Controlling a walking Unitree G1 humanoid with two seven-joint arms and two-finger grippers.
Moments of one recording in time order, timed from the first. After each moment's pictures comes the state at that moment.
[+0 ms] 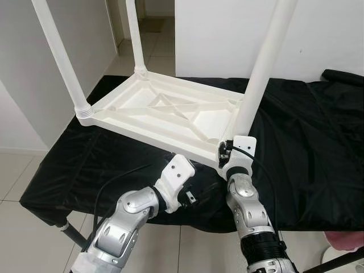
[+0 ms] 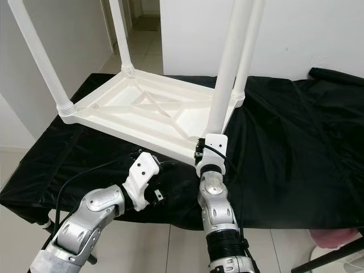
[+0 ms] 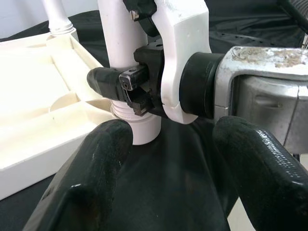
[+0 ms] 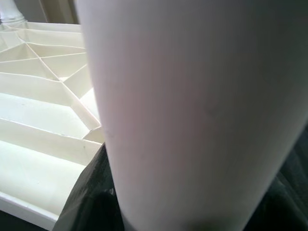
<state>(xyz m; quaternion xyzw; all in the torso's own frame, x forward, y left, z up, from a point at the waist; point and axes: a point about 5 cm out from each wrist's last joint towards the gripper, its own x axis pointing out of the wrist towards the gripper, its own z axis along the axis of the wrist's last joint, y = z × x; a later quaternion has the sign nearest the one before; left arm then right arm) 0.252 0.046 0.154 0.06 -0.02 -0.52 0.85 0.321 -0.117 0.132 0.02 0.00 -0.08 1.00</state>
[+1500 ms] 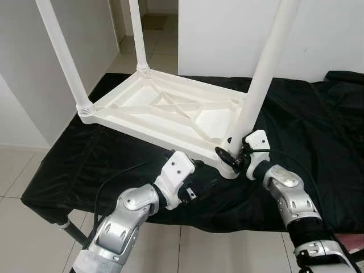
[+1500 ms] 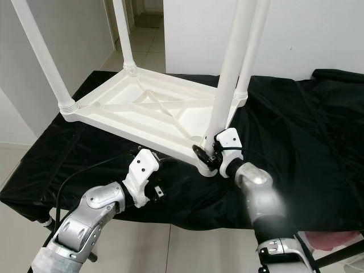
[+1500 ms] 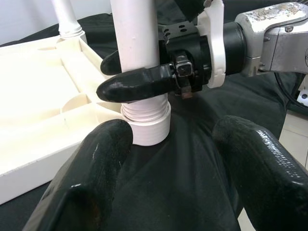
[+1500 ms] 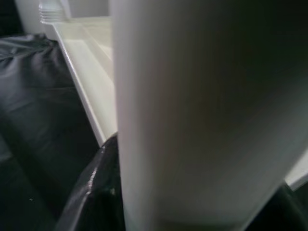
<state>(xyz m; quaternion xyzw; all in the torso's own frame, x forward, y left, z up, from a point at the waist) 0.255 0.045 0.157 0.06 -0.03 -0.52 0.85 0.332 -0.176 0.142 -0.10 -0.01 0.30 0.95</state>
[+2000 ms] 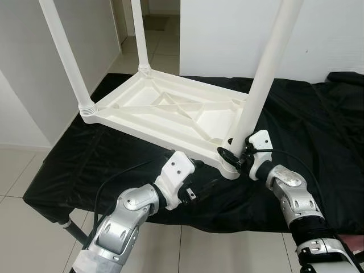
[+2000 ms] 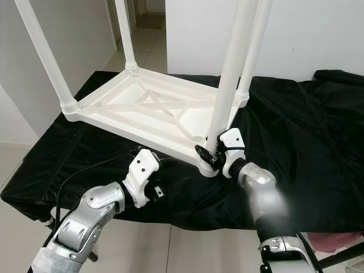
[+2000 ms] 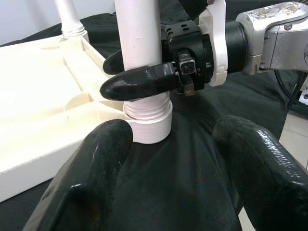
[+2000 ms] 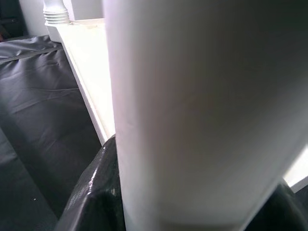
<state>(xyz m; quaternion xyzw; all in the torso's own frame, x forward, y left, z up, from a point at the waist) 0.254 0.045 0.157 0.06 -0.03 -0.52 0.85 0.331 -0.181 0.142 -0.08 -0.01 0.29 0.95</state>
